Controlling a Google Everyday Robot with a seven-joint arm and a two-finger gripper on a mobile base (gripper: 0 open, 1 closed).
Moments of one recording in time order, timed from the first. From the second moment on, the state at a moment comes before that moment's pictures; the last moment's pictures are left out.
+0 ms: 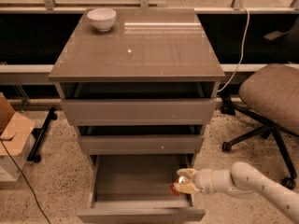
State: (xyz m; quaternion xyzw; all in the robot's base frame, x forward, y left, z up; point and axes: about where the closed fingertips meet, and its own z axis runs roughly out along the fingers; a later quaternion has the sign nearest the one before) arm 0.500 -0.141 0.394 -0.41 0.75 0.37 0.35
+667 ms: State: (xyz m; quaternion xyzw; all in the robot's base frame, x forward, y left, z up) arm 0.468 -0.156 0.572 -0.53 0.66 0.35 0.39
